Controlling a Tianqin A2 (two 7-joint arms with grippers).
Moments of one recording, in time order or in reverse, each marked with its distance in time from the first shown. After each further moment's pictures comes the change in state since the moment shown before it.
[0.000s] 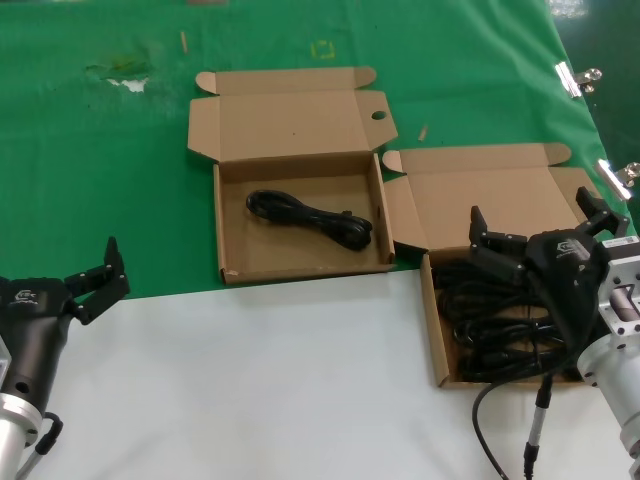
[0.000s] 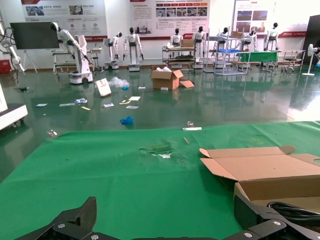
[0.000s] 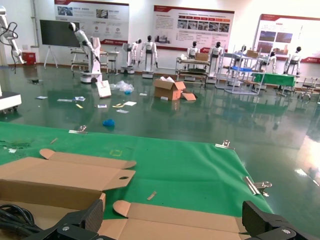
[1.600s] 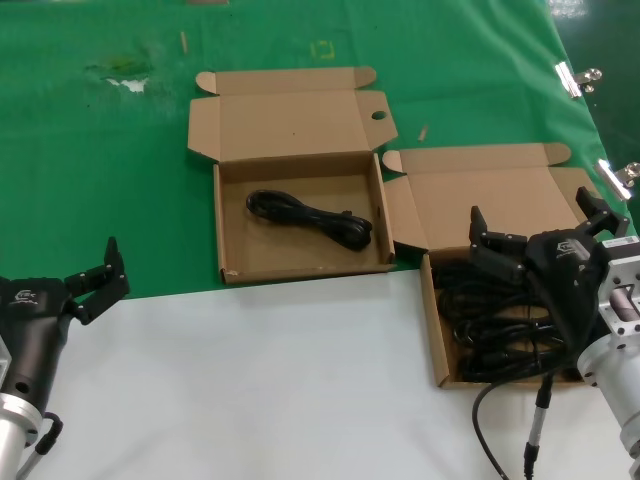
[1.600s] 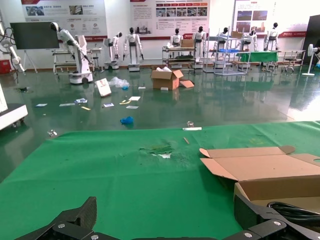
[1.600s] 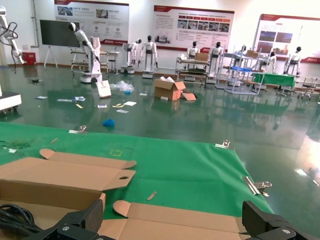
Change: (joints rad) left arm 0.000 0.000 0.000 0.000 0.000 0.000 0.000; right arm 0.000 0.000 0.000 0.000 0.000 0.000 0.000
